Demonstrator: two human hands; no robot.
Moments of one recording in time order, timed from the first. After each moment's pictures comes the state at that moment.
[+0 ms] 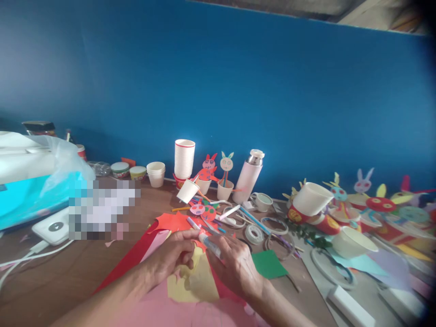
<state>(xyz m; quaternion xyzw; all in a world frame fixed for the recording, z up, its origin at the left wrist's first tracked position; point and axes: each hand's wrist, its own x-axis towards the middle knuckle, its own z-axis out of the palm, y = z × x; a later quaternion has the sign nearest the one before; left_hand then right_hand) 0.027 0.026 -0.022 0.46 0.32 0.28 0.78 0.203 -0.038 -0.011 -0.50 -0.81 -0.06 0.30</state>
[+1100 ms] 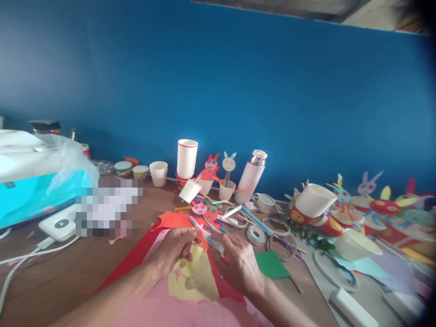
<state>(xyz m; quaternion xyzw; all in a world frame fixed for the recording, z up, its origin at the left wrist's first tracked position) 0.027 0.029 -0.026 0.48 0.39 0.35 0.71 0.203 -0.037 -0.008 -0.52 -0.79 -0.06 0.31</state>
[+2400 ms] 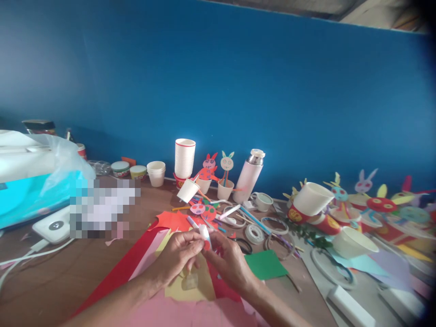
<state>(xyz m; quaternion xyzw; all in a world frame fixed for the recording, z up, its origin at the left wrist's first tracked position) 0.033 0.006 -0.006 0.59 0.34 0.34 0.65 0.190 -0.034 -0.008 -0.57 -0.69 0.23 0.39</state>
